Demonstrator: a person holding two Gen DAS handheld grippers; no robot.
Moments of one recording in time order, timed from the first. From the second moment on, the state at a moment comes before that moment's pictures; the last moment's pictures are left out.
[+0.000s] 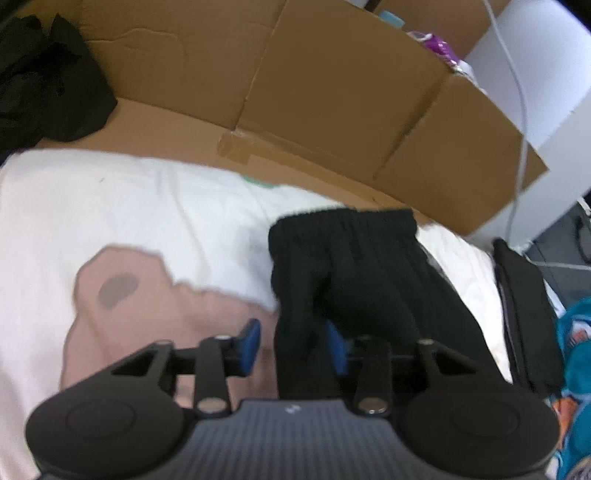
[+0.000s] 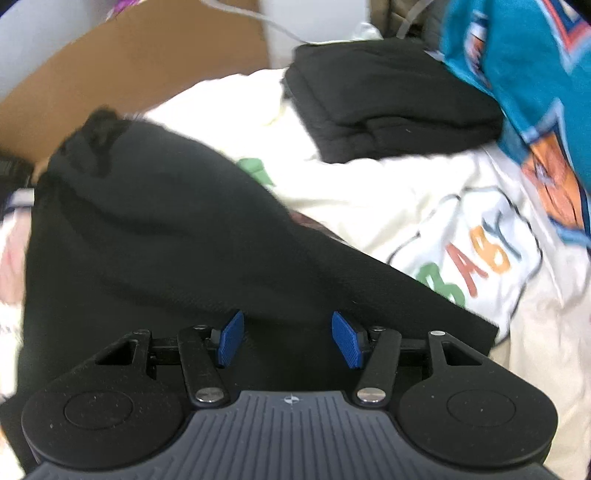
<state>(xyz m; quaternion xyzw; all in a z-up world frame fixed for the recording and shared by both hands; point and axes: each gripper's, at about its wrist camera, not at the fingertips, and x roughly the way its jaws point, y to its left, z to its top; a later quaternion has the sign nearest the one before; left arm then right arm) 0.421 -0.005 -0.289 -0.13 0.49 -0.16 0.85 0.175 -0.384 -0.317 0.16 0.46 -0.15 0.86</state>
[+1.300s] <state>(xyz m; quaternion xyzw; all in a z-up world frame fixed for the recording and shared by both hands) 0.237 0.043 -0.354 -0.20 0.59 -0.29 0.73 0.123 -0.487 -0.327 0.34 0.50 -0.22 0.76</state>
